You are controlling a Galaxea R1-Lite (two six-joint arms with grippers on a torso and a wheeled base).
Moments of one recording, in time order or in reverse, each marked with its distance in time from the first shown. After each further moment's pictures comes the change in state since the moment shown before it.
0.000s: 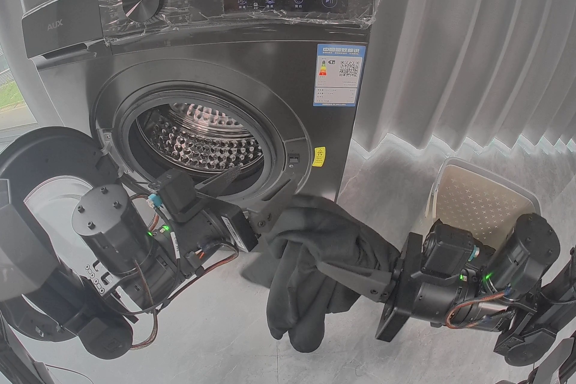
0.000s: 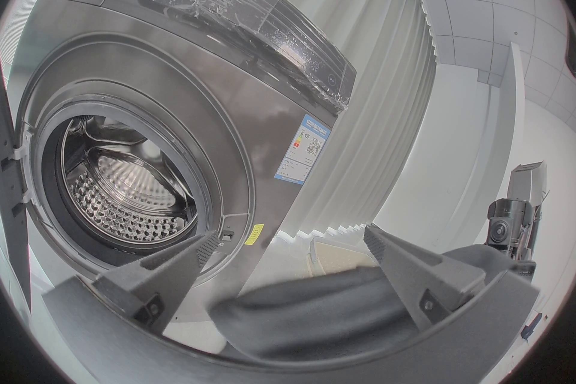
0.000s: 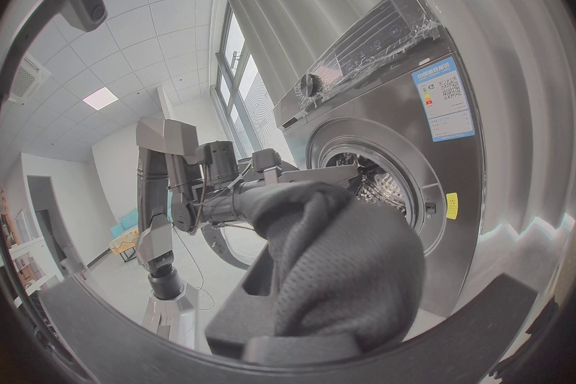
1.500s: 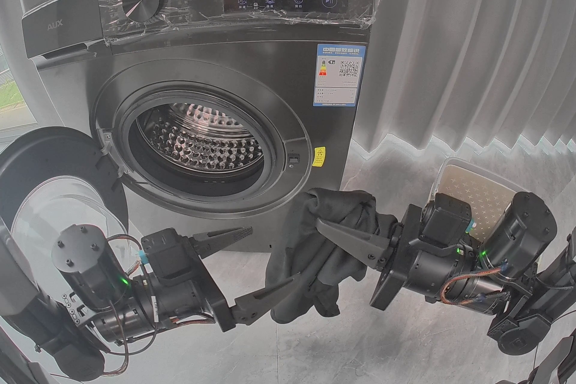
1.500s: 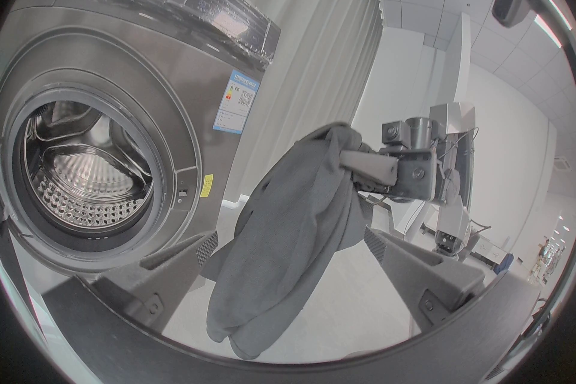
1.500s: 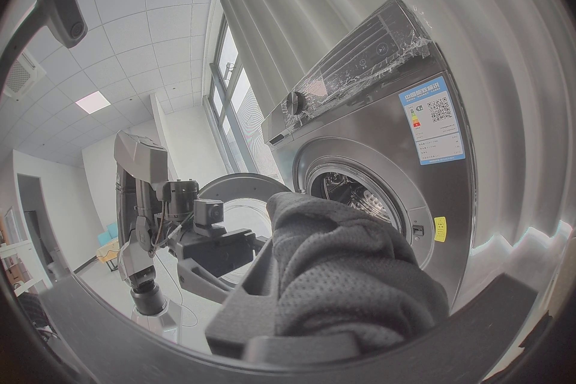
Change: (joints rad) left arm -0.001 -0.078 0.238 0.001 -0.320 0.162; right arm -0.048 0.022 -0.090 0.000 -0.011 0.009
